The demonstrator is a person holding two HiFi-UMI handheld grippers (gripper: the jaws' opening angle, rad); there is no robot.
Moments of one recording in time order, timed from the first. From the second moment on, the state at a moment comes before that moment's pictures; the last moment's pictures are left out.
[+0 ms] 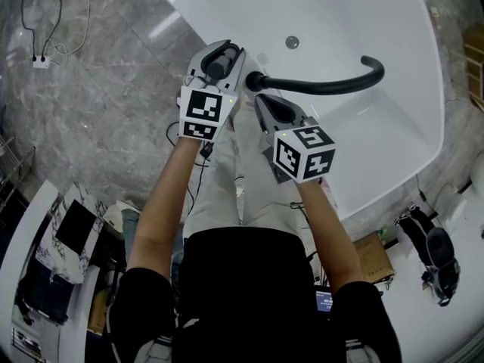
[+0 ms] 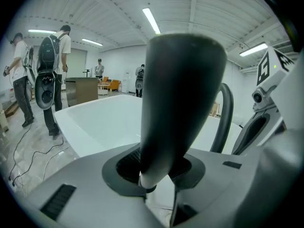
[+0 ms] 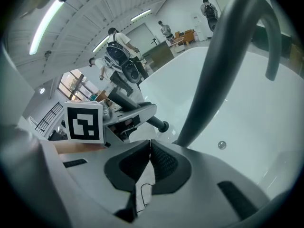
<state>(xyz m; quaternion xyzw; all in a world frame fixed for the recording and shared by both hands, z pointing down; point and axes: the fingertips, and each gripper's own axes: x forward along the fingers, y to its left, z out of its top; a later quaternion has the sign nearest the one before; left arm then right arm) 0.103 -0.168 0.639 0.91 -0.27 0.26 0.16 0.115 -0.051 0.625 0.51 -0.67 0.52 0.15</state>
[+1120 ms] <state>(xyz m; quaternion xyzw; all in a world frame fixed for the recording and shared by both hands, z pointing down) 0.090 -0.152 0.612 0.91 -0.24 0.27 0.18 0.126 -0.061 0.579 0.52 -0.68 0.50 0.15</state>
